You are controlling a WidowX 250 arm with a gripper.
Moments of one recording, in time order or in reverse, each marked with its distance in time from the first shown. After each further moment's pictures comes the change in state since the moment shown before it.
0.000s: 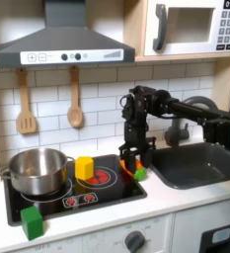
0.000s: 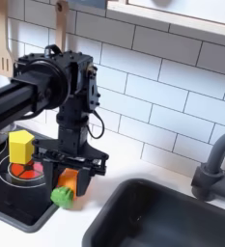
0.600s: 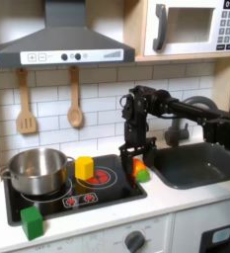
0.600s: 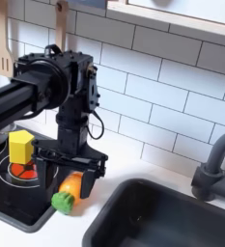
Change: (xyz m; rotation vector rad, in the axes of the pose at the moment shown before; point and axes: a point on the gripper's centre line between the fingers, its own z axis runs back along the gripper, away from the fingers) arm -0.002 0.000 0.001 0.003 0.011 -0.005
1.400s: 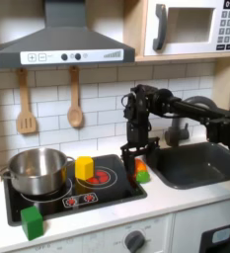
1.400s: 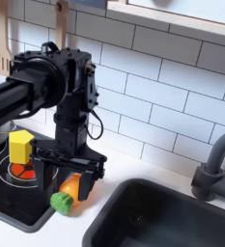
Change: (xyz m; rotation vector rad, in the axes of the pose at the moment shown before) arm -0.009 -0.001 0.002 -0.009 0.027 -0.051
